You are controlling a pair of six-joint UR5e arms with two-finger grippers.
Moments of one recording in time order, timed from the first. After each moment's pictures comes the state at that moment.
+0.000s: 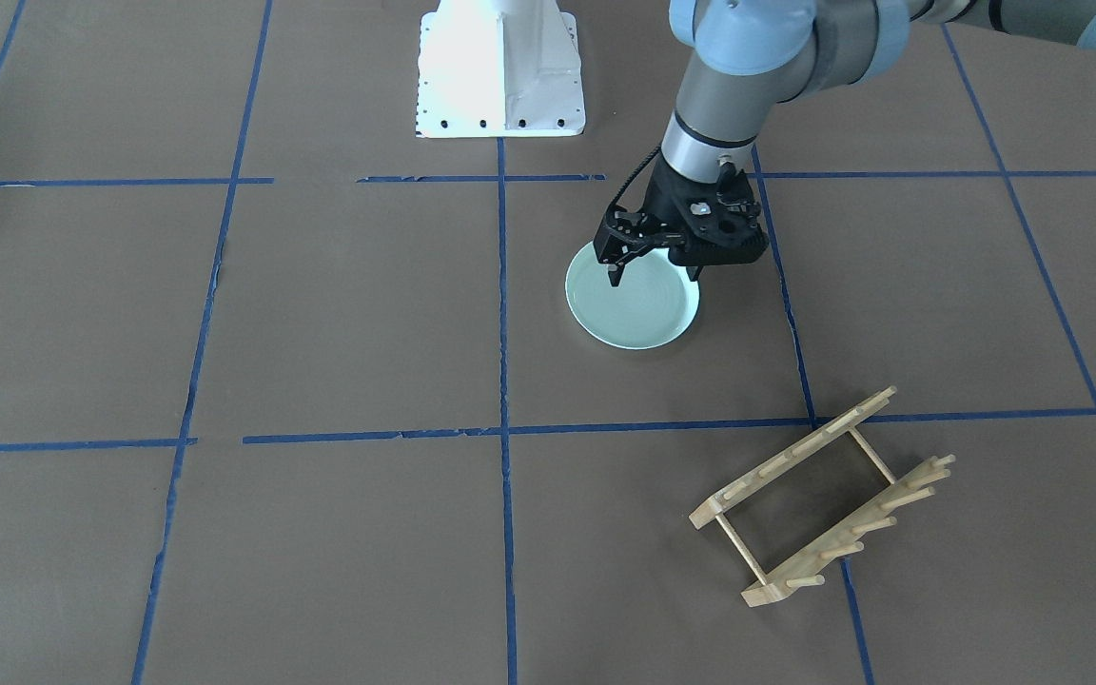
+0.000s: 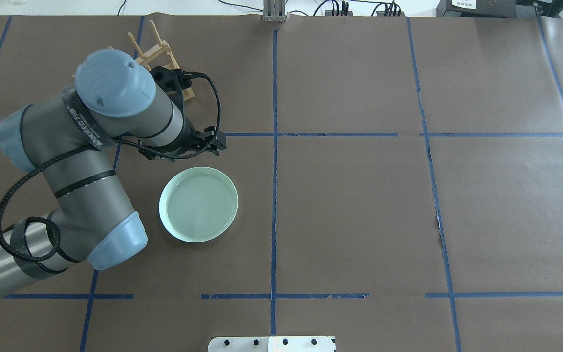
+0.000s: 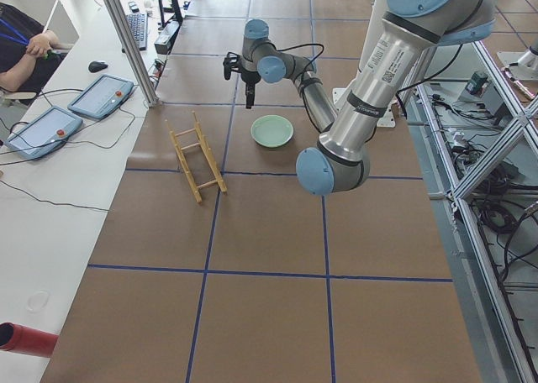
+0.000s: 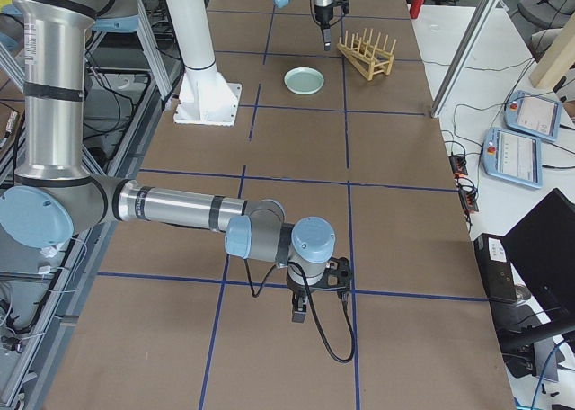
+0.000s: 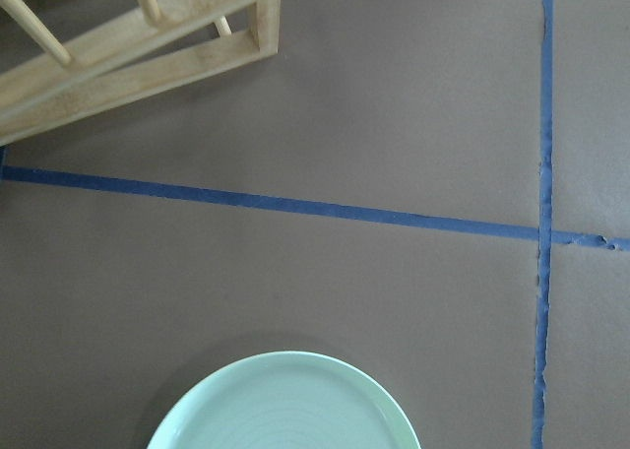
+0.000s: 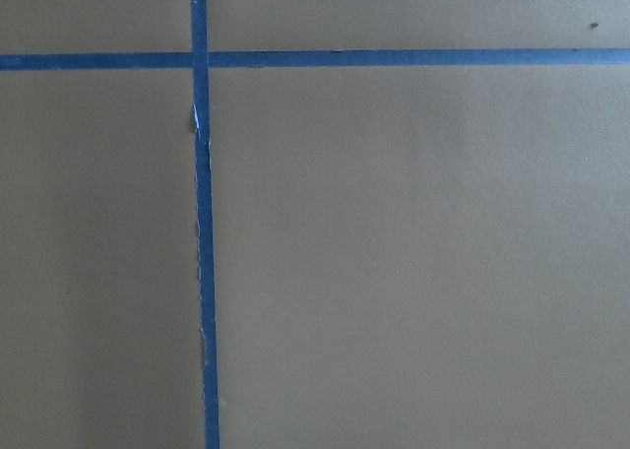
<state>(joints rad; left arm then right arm) -0.61 -2.17 -1.81 -1.55 -1.87 -1.28 1.61 -1.68 1.60 -1.60 2.30 -0.07</state>
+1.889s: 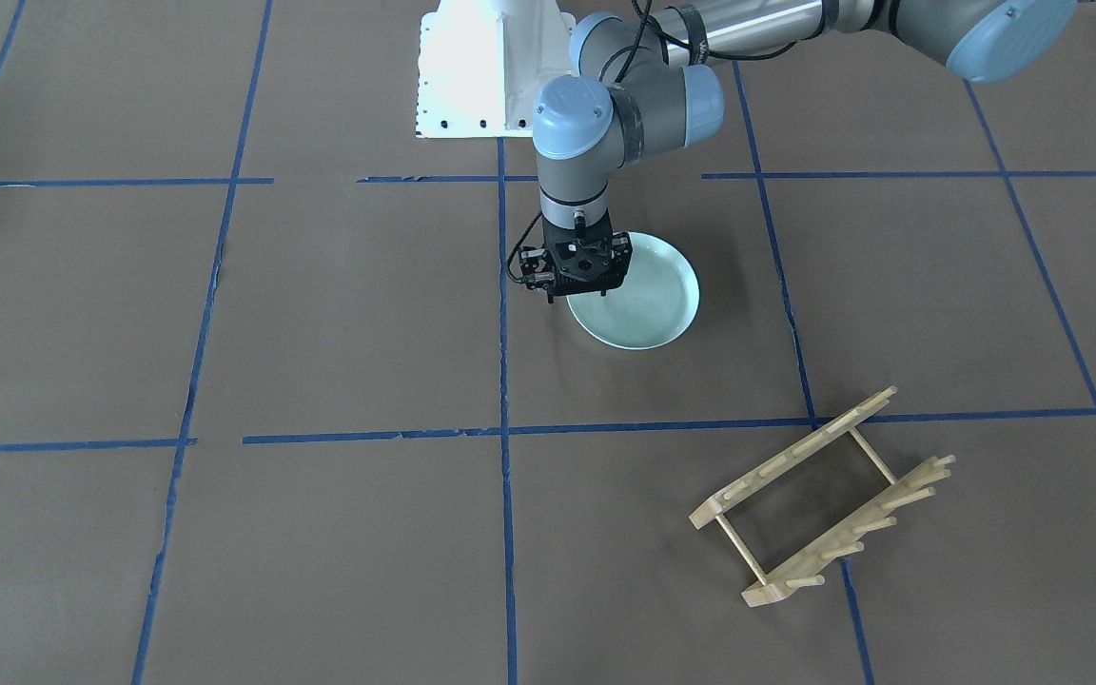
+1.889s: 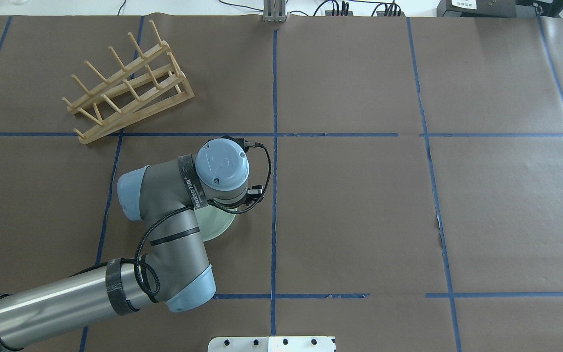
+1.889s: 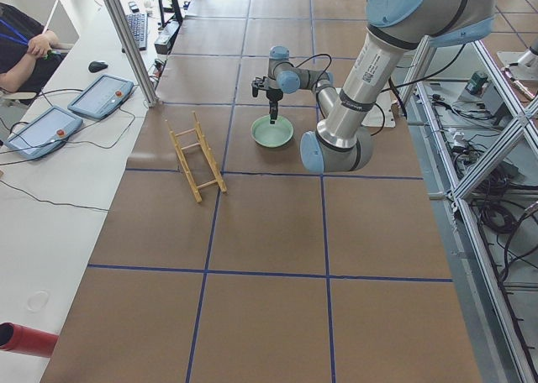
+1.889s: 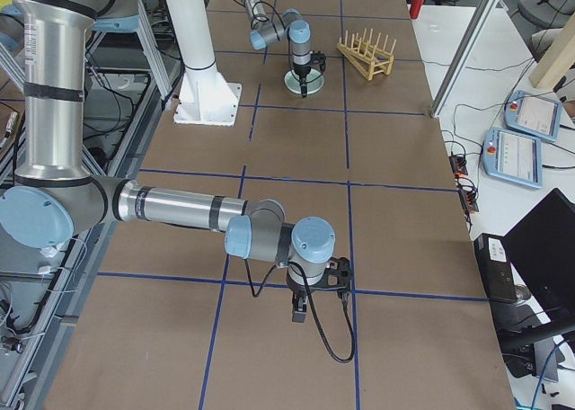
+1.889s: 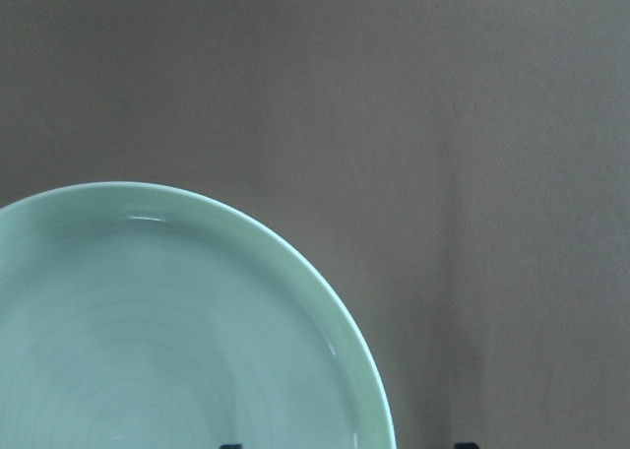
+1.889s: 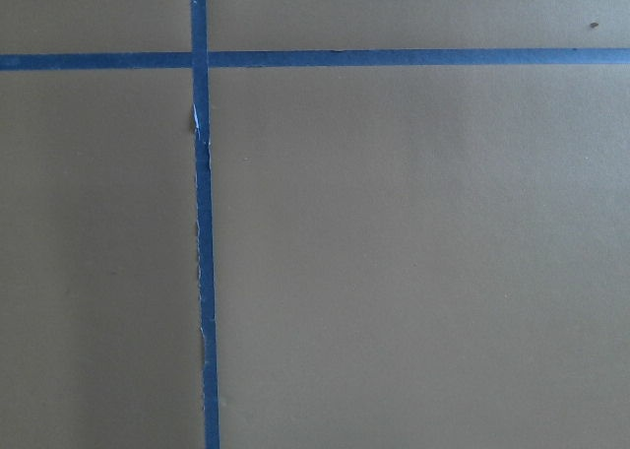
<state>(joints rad) -0.44 -2.29 -1.56 -1.57 -1.75 -1.33 1.61 -1.68 1.60 -1.60 2.30 -0.07</state>
